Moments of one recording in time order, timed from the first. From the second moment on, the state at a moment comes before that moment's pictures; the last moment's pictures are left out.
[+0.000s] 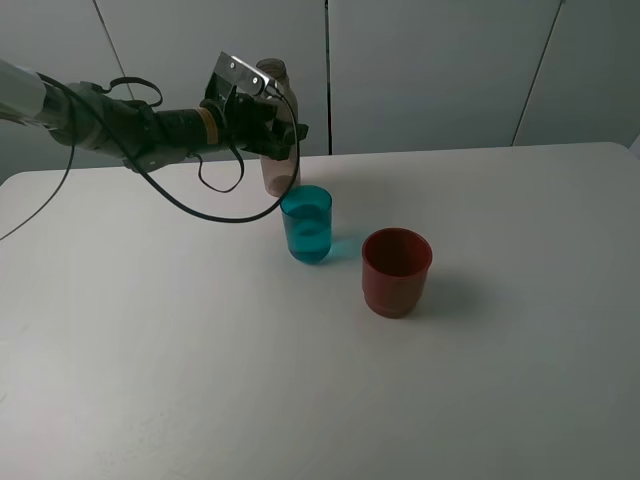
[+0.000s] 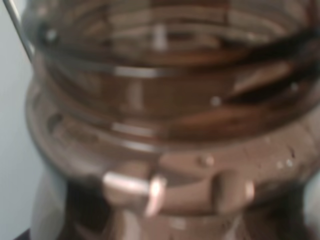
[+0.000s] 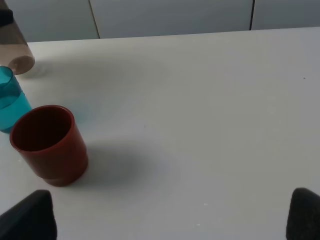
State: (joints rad) left arm -0.29 2.29 -1.46 0.87 -0.63 -0.51; right arm -0.04 0.00 -0.50 0.14 1.10 -0.05
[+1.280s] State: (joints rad) left arm -0.28 2.31 -1.46 0.86 -0.65 -0.54; right arm -0.04 0.00 -0.50 0.14 1.10 -0.05
